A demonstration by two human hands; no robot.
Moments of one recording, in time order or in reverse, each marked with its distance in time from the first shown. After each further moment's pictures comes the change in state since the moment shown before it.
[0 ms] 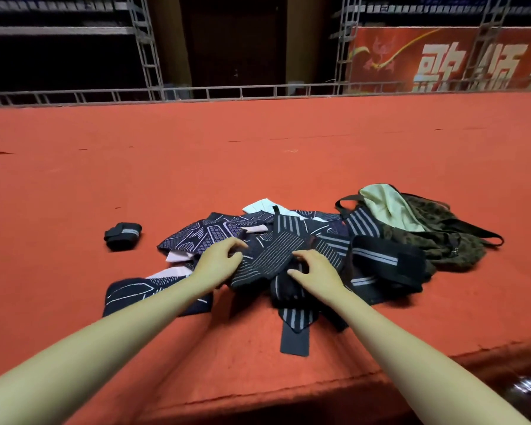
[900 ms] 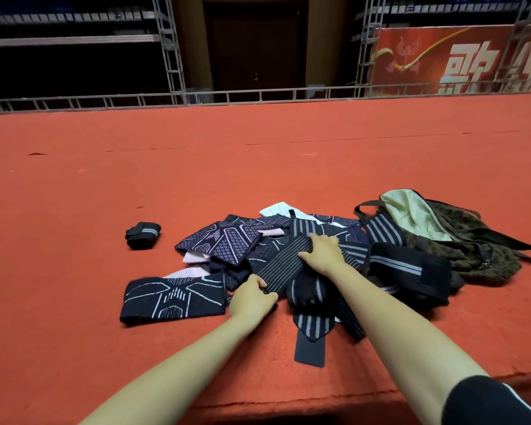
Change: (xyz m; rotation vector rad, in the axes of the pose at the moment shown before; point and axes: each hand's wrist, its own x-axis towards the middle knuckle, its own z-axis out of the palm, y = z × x) left_hand -0.031 -0.003 0.075 0.046 0.037 -0.418; right_hand 0.078 -0.007 0.005 -0.229 -0.111 0.175
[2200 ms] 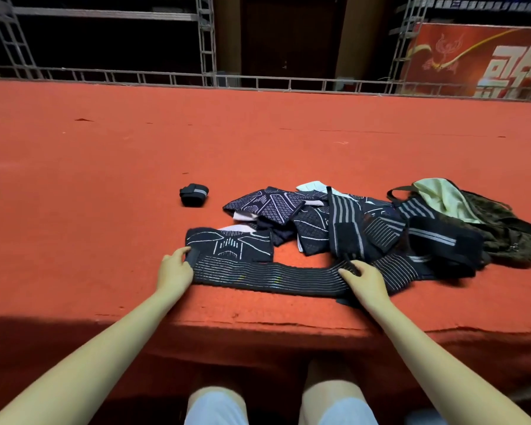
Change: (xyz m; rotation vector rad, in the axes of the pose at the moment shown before) left_hand -0.041 -0.202 -0.145 -0.059 0.275 -0.129; right_hand -0.158 -0.003 0.056 0.487 0.204 -0.022
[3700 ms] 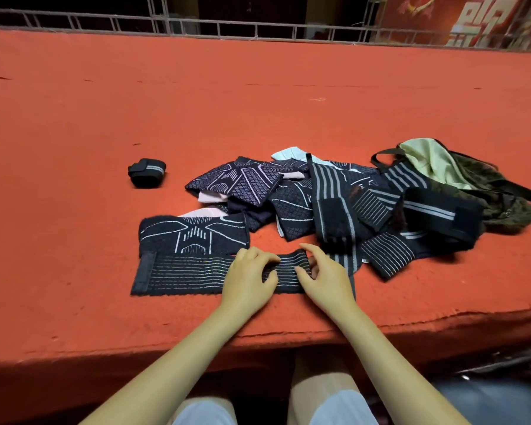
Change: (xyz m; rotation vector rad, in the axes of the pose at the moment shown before) left_hand -0.059 0.097 0.120 0.020 -0.183 0.654; right_hand -0.015 -0.018 0.047 -0.173 -0.061 -0.121
